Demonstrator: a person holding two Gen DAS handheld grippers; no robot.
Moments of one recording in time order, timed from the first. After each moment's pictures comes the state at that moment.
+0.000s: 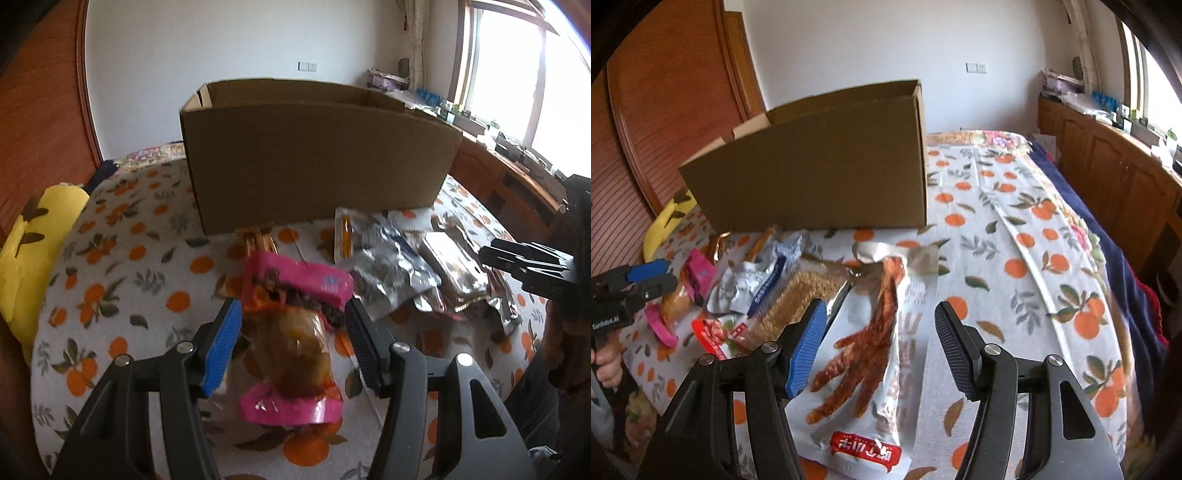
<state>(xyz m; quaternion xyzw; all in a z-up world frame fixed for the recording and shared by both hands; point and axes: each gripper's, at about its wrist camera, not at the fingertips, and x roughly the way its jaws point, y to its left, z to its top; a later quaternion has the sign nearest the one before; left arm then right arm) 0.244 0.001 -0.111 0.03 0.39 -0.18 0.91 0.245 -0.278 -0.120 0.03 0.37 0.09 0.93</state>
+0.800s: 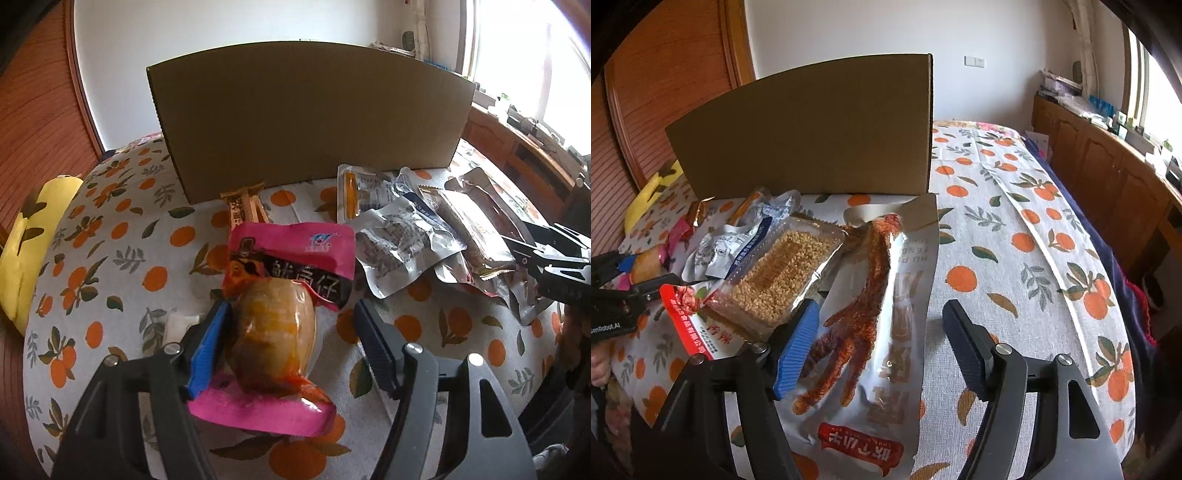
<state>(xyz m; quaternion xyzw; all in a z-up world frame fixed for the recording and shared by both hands) 0.252 -0.017 -0.141 0.07 0.42 -0.15 0.89 0.243 -0.266 -0.146 0.00 0.39 0.06 0.92</state>
